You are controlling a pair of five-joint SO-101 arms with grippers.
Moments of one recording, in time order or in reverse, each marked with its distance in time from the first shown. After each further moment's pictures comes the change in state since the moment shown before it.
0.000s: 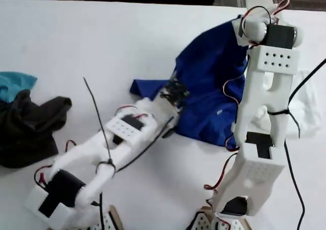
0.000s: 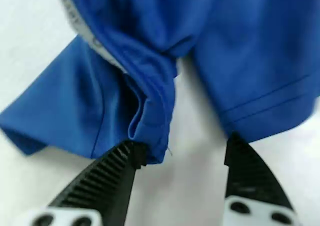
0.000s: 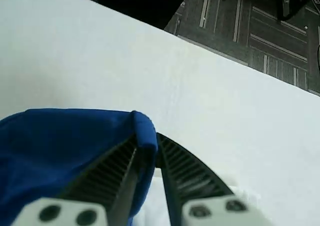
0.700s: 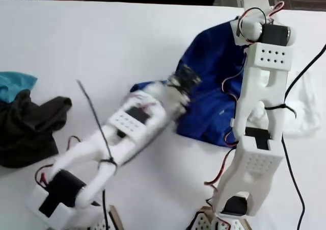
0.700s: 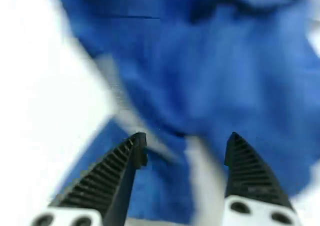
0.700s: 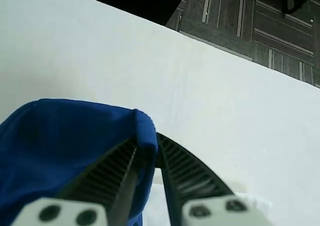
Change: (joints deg) left arm -1.9 0.0 -8.5 -4.3 0.0; right arm 0.2 5.5 0.0 -3.4 -0.4
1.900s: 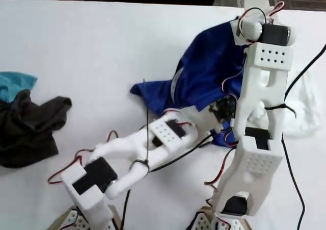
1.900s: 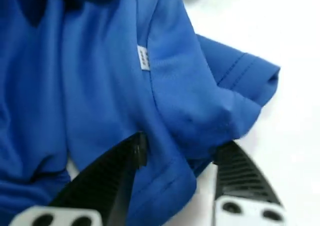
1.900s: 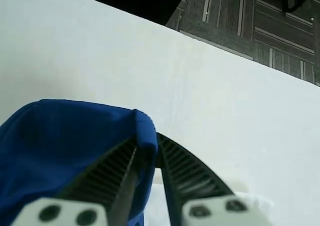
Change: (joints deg) left arm 17.8 17.1 -11.6 6.8 0.0; right arm 0.1 0.0 0.0 0.0 -0.5
